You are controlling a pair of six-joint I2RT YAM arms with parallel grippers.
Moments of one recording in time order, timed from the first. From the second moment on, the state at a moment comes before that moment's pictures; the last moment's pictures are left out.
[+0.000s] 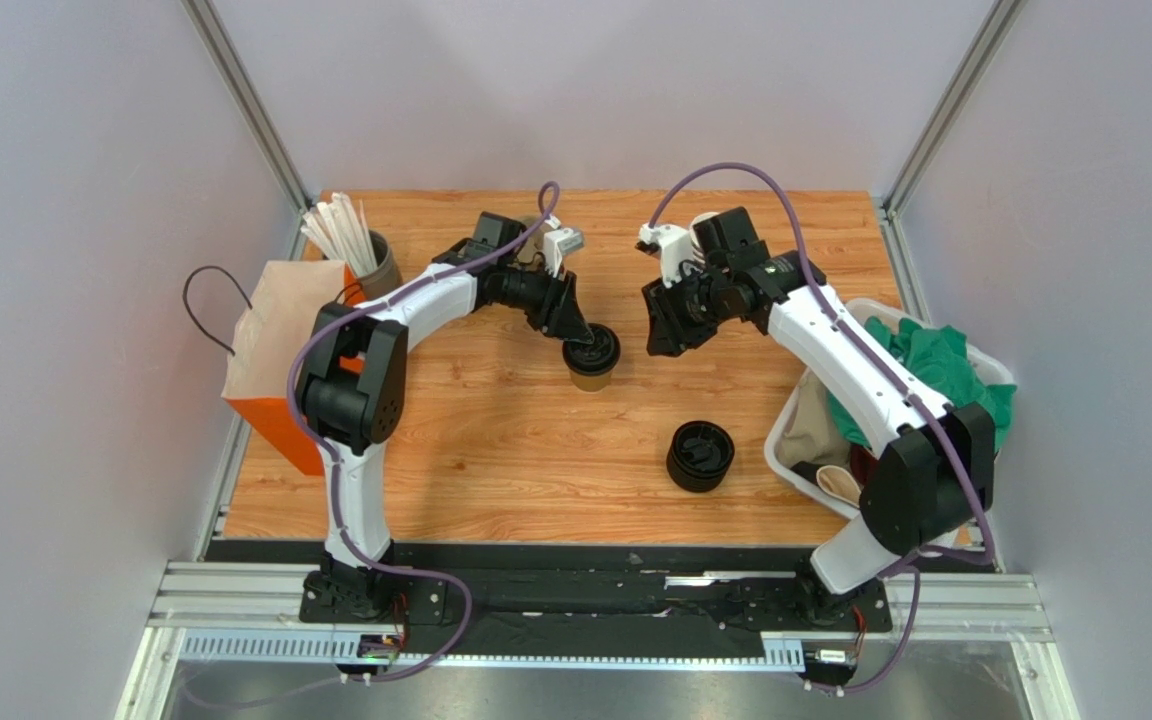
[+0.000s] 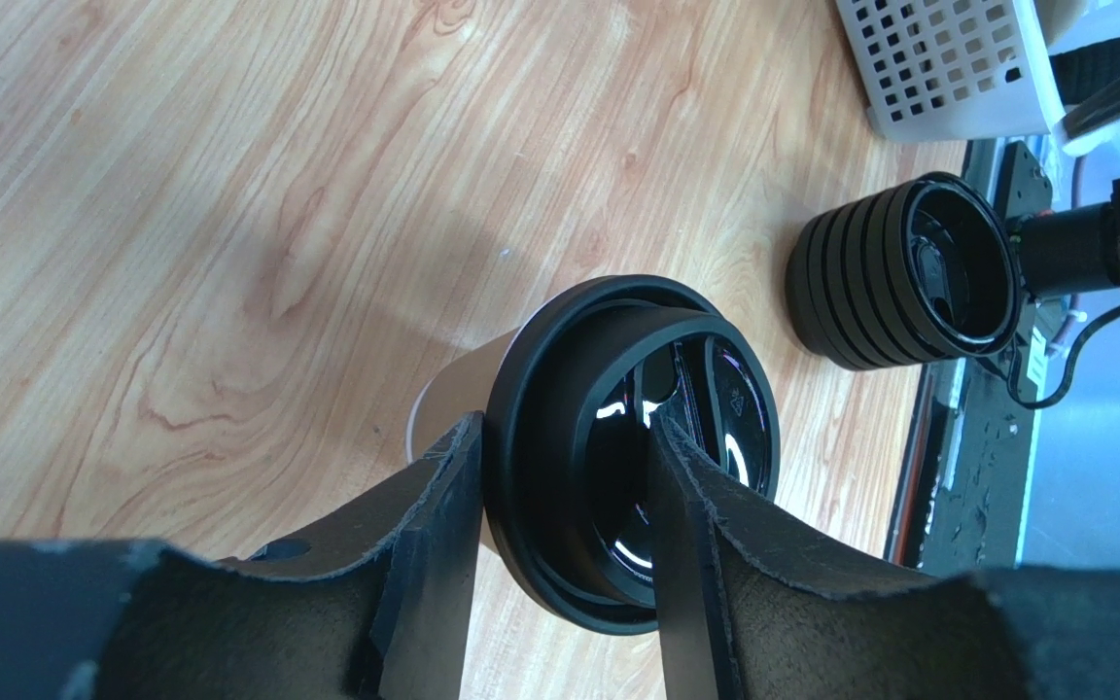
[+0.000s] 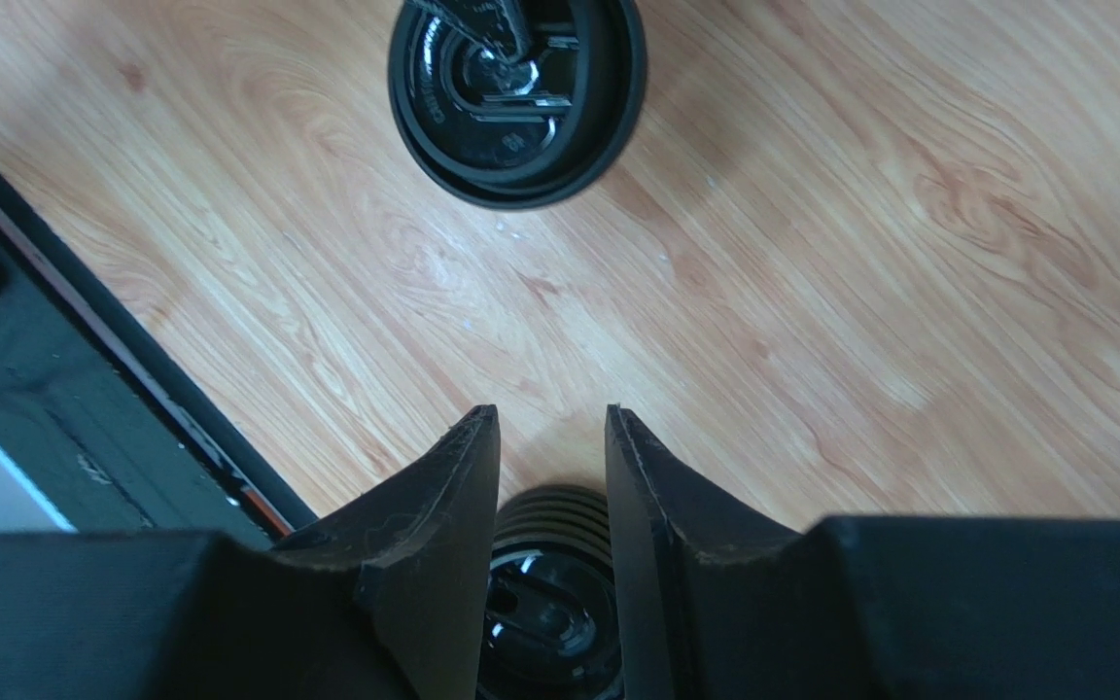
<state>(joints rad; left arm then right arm) -0.38 2.03 1.49 -0.35 0.93 0.13 0.44 1.56 1.44 -0.82 -0.38 -0.14</state>
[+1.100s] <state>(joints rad) -0.38 2.01 1.45 -0.29 0.90 0.06 0.30 2.06 1.60 -0.64 -0.84 0.10</state>
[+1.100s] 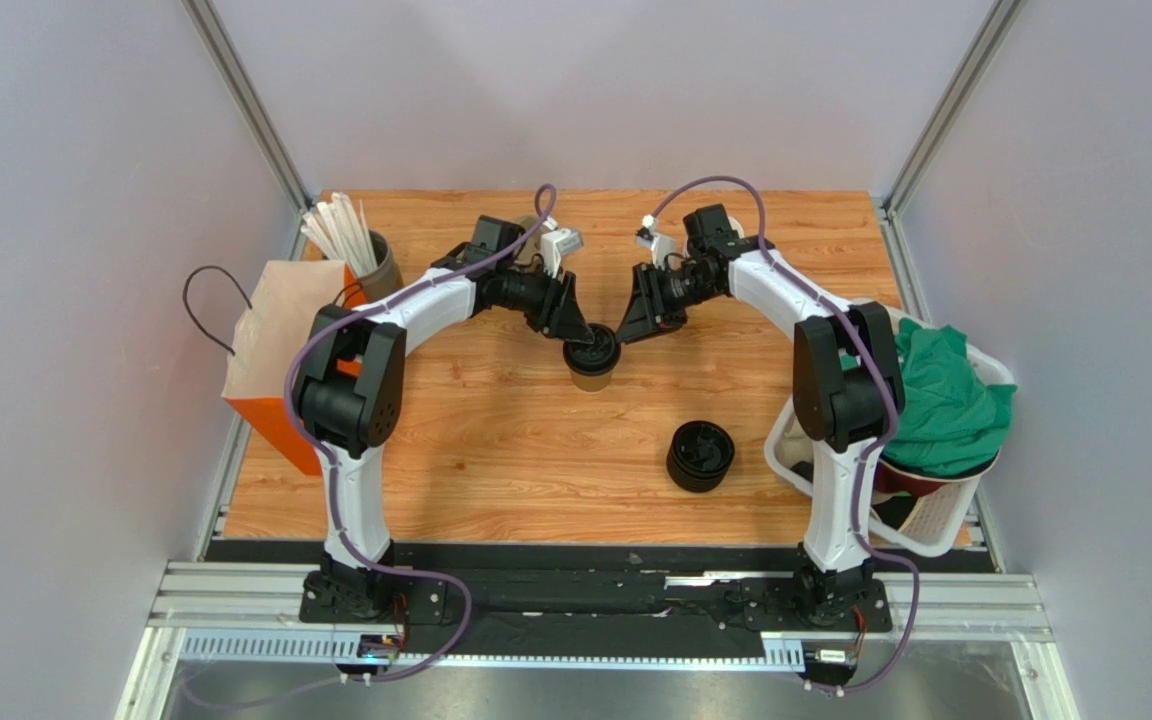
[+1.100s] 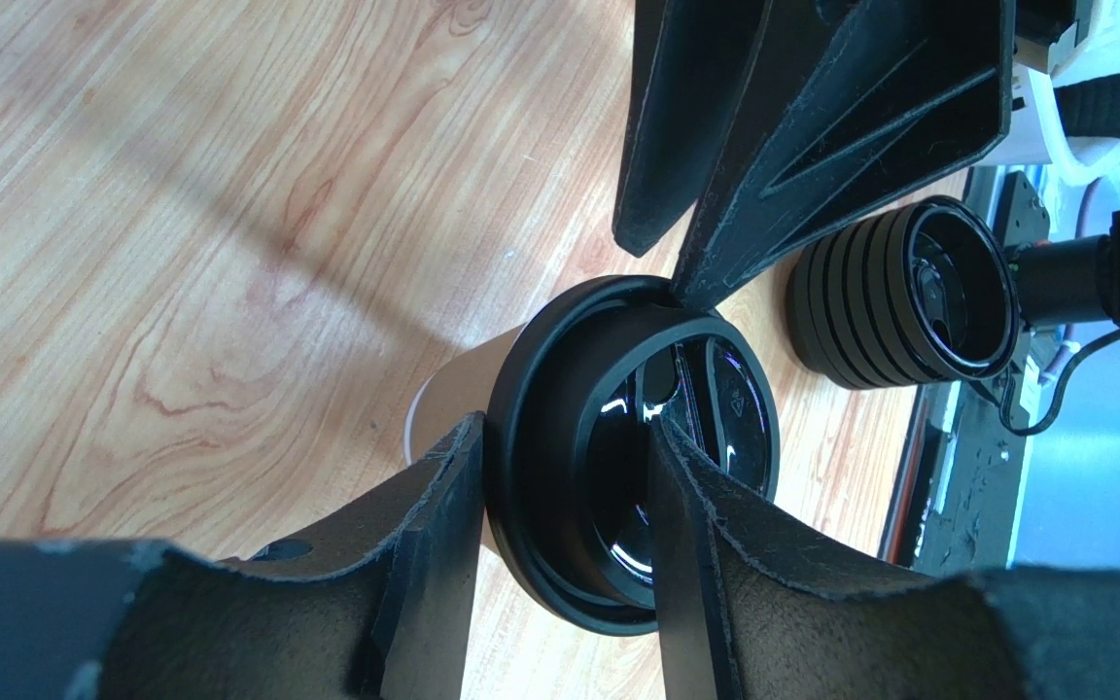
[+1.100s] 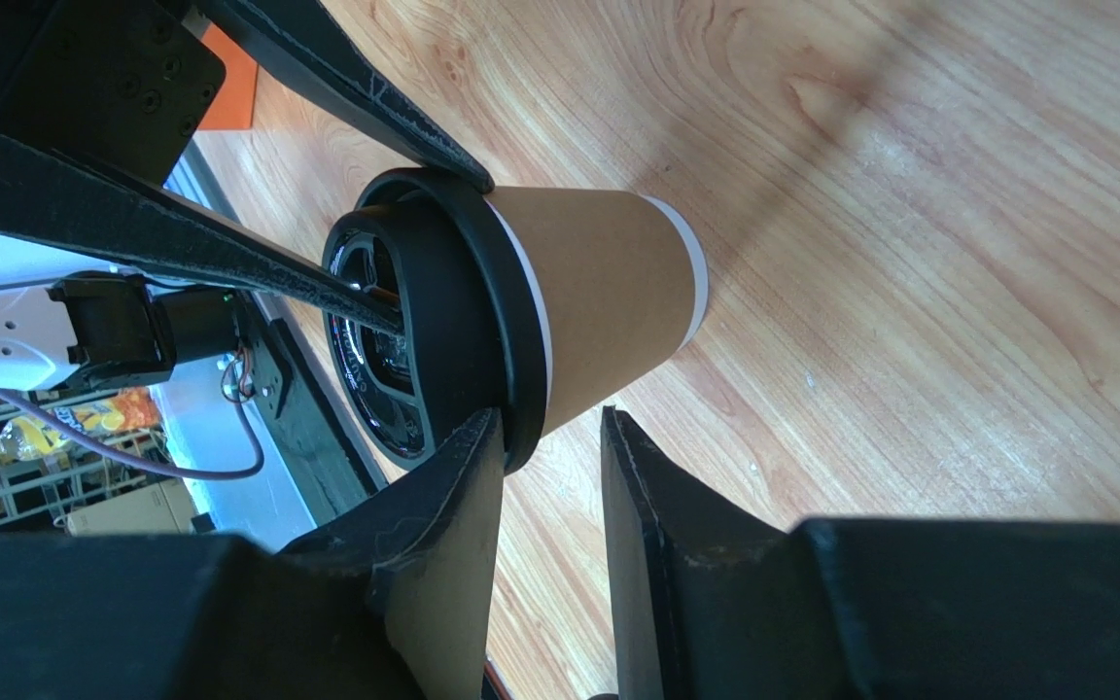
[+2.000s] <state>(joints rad) -0.38 2.01 1.44 -0.28 0.90 0.05 0.31 2.11 1.67 -0.60 -0.83 0.14</state>
